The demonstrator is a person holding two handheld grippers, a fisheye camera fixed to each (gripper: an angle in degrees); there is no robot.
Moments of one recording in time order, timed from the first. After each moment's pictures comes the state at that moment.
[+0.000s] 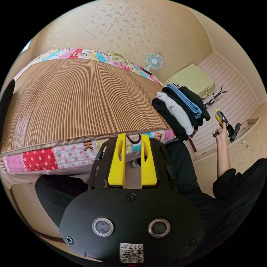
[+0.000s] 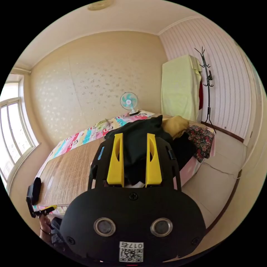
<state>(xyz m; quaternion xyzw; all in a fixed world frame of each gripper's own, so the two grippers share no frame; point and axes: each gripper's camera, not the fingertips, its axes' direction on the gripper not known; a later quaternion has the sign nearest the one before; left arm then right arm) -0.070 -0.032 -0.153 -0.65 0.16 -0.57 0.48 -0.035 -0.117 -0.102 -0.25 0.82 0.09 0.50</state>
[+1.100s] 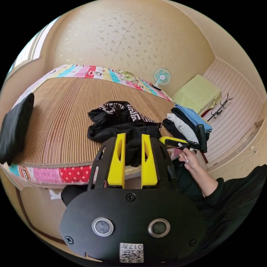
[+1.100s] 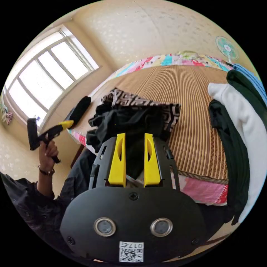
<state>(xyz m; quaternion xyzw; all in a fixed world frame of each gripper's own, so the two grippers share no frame) -0.119 -0.002 -0.156 -0.65 0.08 -0.52 0.54 0.097 0.201 0.082 -0.53 0.46 0.35 0.62</state>
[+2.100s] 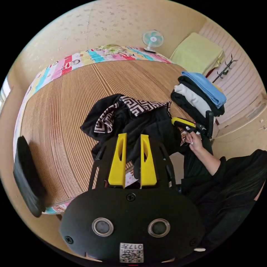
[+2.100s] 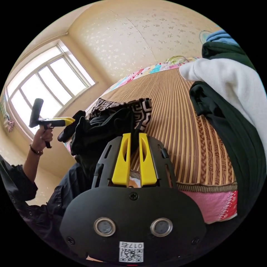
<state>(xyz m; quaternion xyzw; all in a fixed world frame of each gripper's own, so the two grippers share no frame) -0.003 0.112 -0.012 -0.76 0.25 -0.39 0.46 0.107 0.182 0.002 -0.44 0.50 0.32 0.67</state>
